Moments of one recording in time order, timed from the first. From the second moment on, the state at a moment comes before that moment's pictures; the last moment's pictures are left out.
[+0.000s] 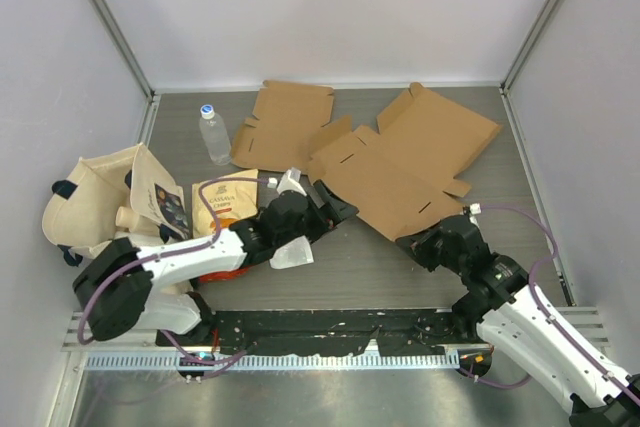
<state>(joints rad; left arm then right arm) -0.93 1.28 0.66 0.14 -0.12 -1.27 0.58 0.52 0.44 -0.64 0.07 1.41</state>
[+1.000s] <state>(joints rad) -0.91 1.50 0.99 -0.01 -0.12 -0.81 0.57 0.75 1.04 -0.84 0.02 0.83</state>
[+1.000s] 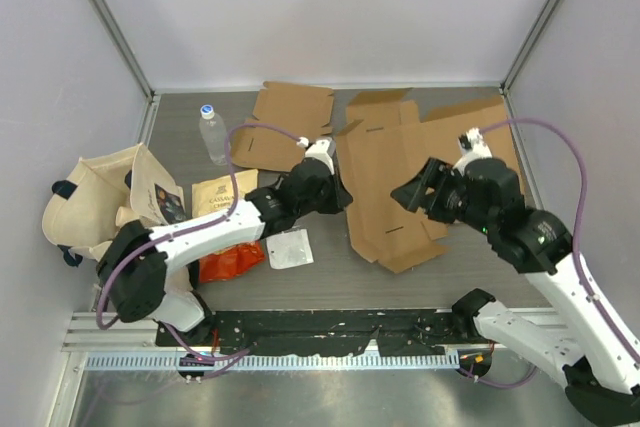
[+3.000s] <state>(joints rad) -0.62 0.94 0.98 -0.36 -0.31 -0.33 0.19 1.00 1.11 -0.29 0.10 -0.10</state>
